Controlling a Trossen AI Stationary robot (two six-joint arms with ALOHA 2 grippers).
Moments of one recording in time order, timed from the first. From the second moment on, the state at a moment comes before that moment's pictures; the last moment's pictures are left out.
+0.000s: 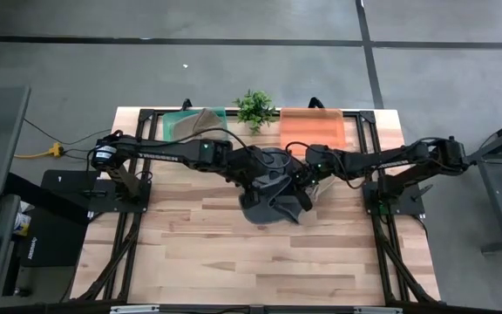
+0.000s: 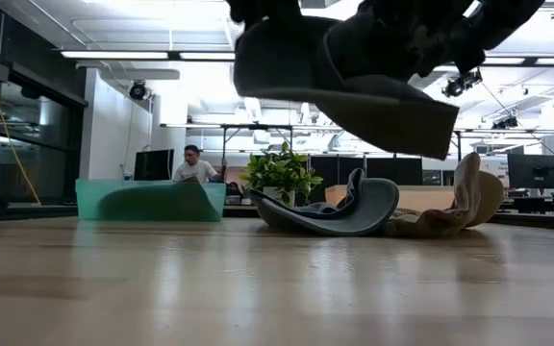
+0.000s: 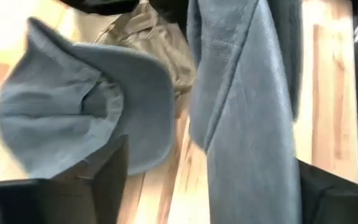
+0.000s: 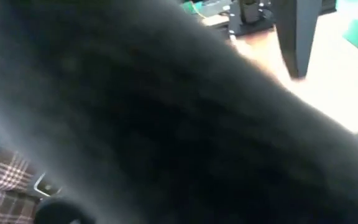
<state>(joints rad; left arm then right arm) -0.02 1.72 1.63 -0.77 0.01 -0.27 -0.10 1.35 0.68 0.31 -0.42 0.24</state>
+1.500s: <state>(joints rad) 0.04 0.81 0.78 -0.35 0.04 -0.93 -0.12 1.16 1.13 -0.54 -0.12 0.44</state>
